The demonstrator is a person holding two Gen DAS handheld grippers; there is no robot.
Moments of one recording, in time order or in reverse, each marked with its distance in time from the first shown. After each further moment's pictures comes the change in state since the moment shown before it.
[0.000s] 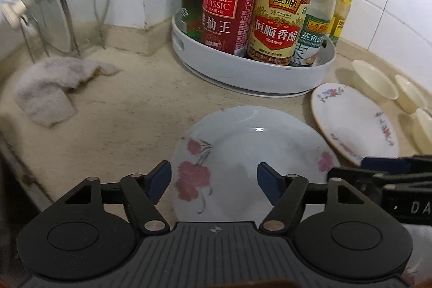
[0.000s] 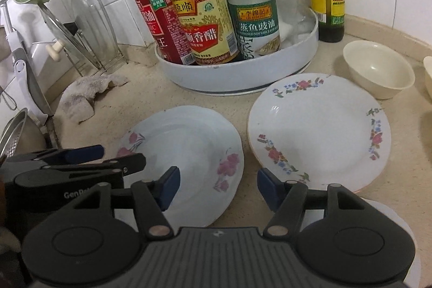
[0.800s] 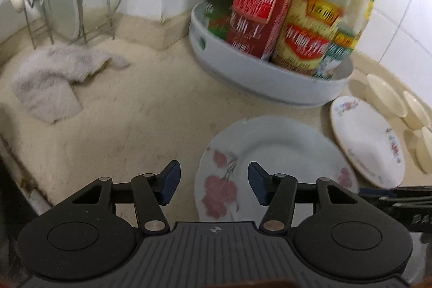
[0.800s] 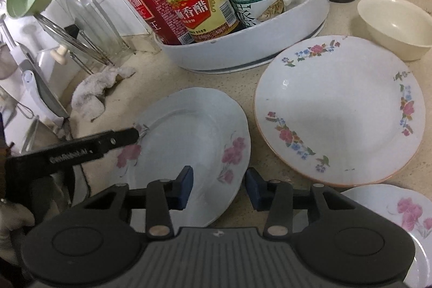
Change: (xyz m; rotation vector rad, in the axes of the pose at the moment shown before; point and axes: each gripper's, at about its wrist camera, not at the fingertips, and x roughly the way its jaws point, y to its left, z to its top) left arm 0.016 0.032 0.010 -0.072 0.040 0.001; right arm 0.028 -0.028 -0.001 0.105 0.089 0.149
